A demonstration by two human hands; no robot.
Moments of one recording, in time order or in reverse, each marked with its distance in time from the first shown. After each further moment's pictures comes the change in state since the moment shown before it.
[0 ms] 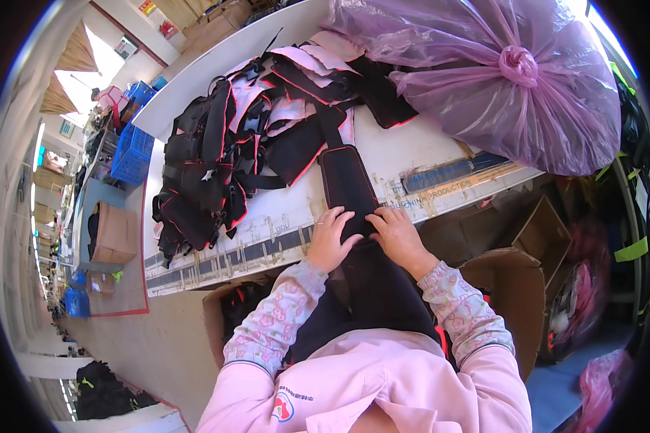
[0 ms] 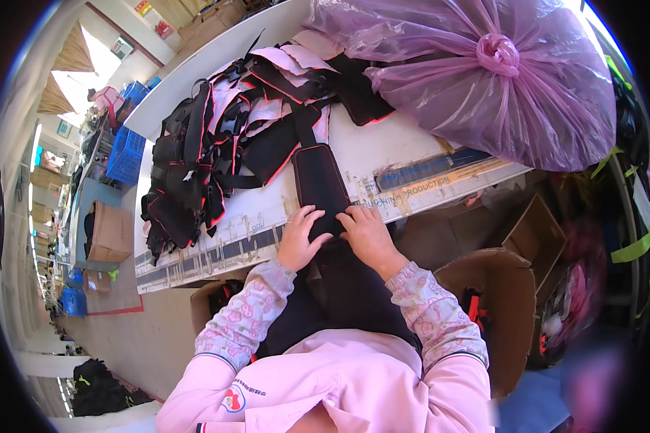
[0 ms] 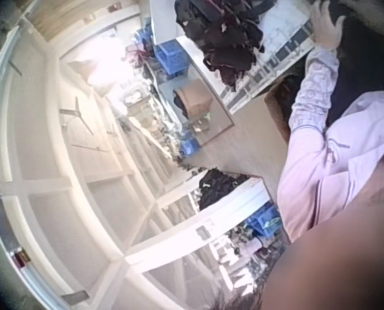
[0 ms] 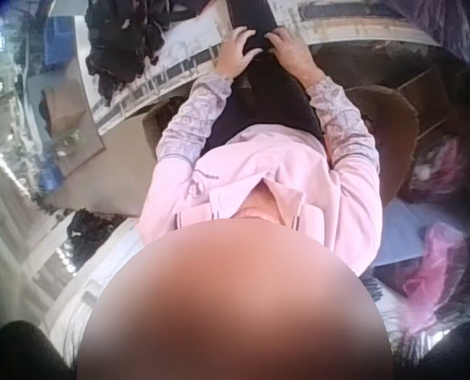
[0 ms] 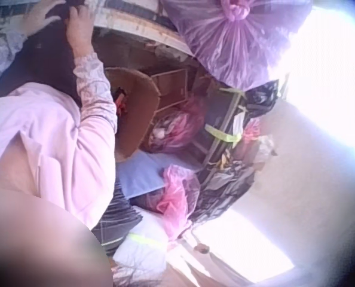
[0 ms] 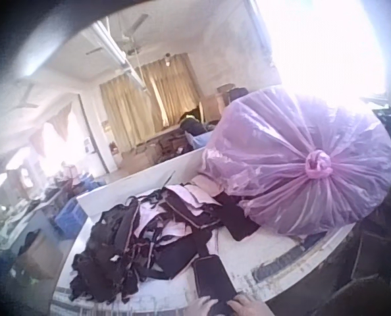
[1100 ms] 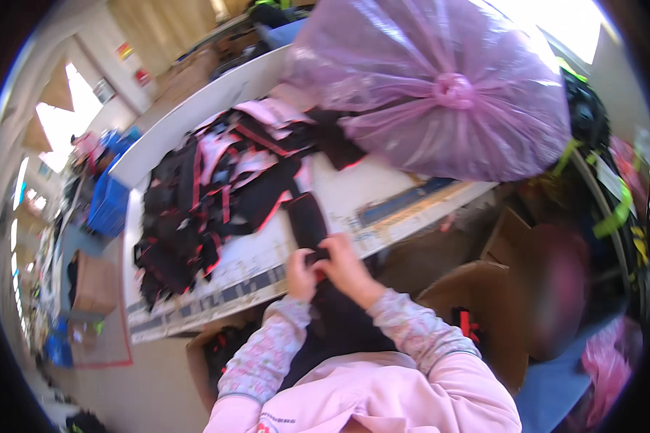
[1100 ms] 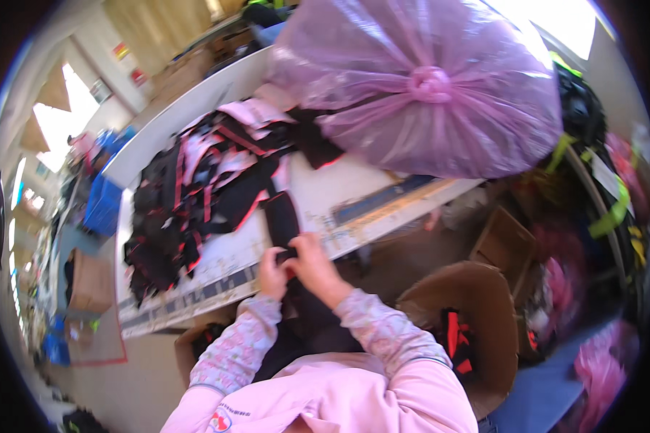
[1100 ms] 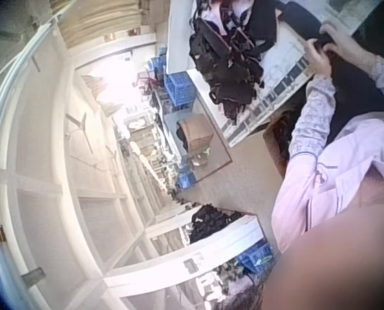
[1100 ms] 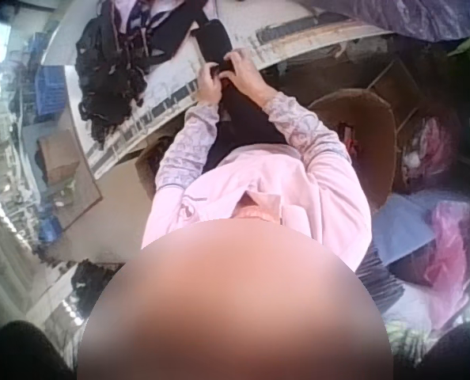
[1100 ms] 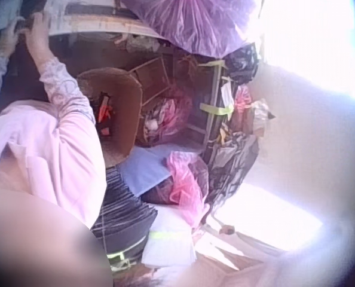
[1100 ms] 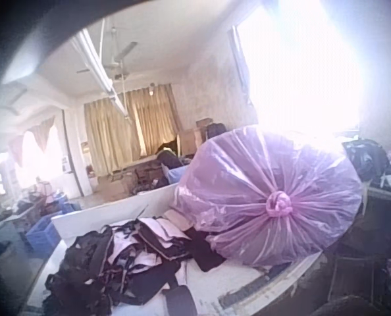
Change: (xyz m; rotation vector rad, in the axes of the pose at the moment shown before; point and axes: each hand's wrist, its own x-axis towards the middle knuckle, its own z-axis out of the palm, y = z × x) left_hand -0.005 0.002 0.033 -0.291 0.243 -0.253; right_hand 0.014 -0.033 0.017 0.397 0.398 0.109
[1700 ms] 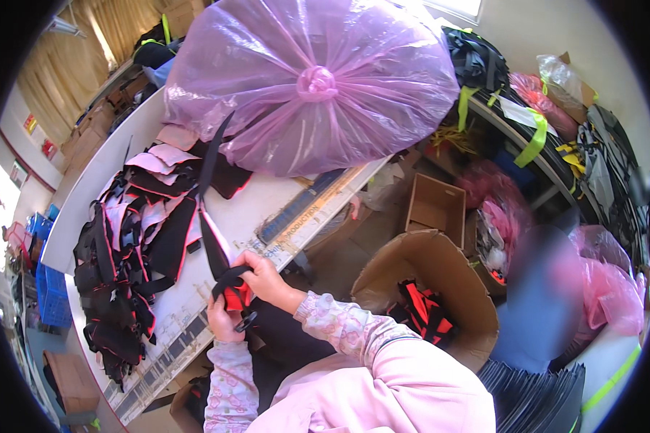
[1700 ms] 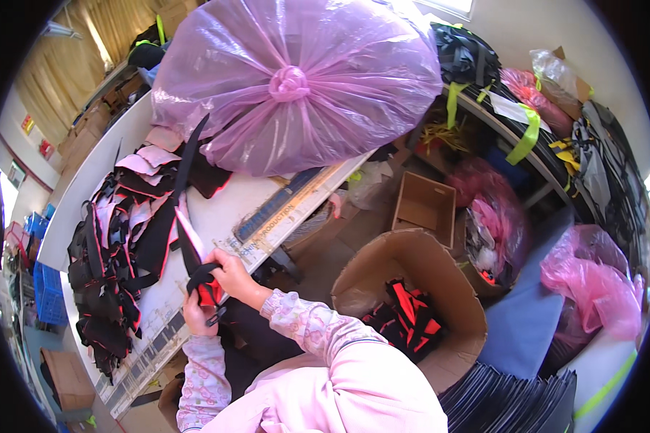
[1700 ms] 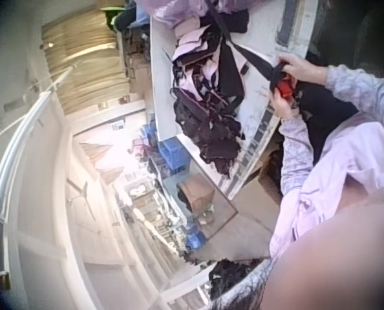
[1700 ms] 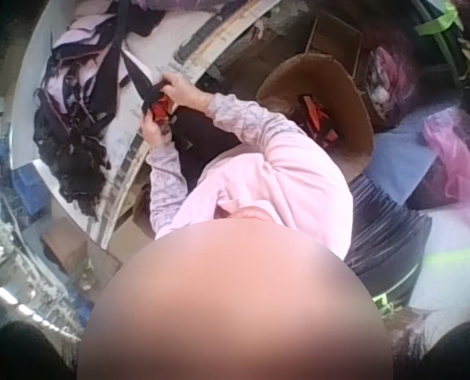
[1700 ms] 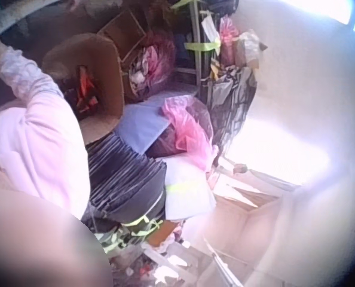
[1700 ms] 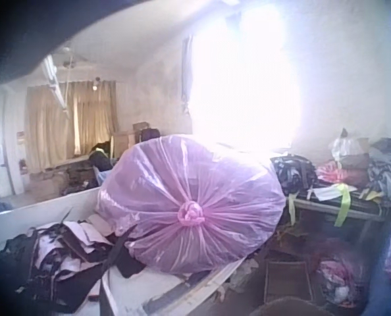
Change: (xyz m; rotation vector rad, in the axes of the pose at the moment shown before) left_hand 0.000 0.038 -0.011 -1.223 -0.041 -0.536; right_hand 0.015 -0.009 -0.021 0.586 0.135 0.337
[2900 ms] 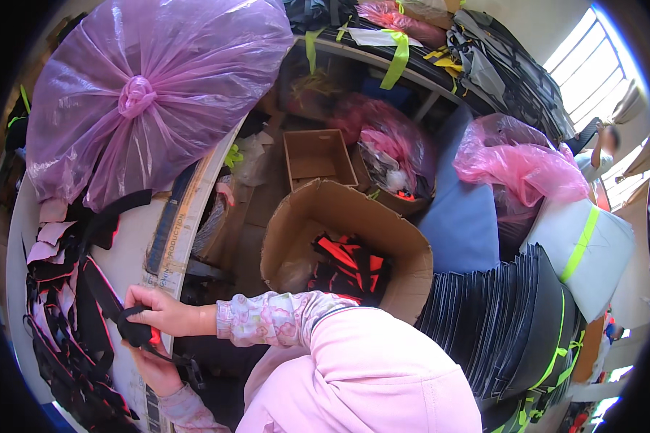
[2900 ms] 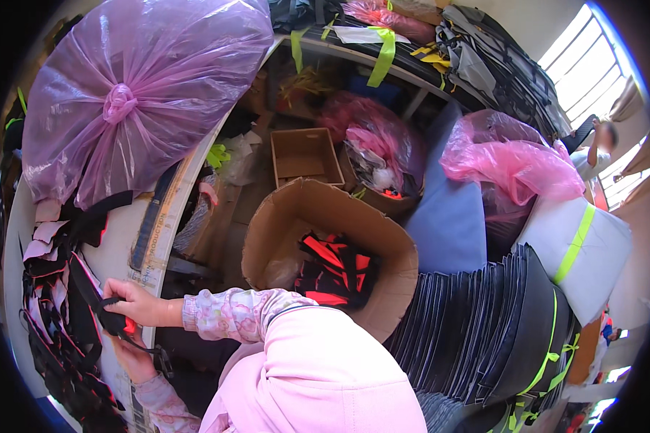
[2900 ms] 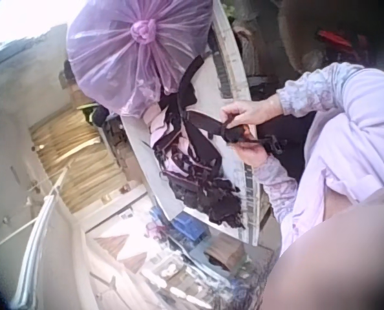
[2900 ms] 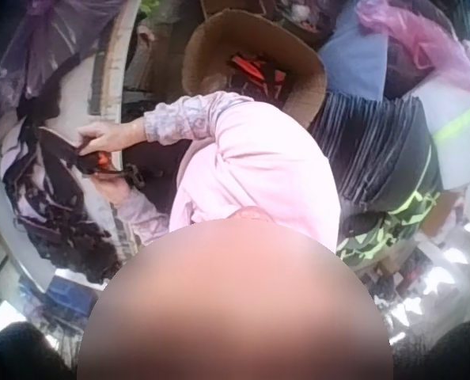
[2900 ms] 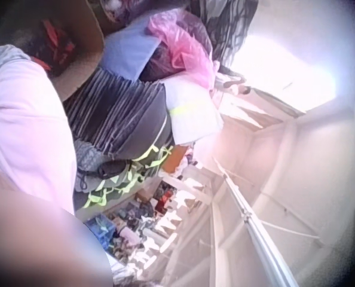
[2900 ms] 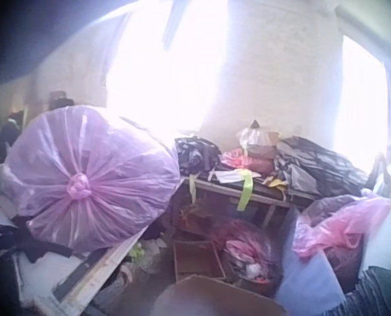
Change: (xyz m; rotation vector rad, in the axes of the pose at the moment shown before) left_hand -0.015 0.031 0.041 0.065 -0.267 -0.105; right_hand -0.018 -0.067 -0.019 0.279 -0.063 -0.193
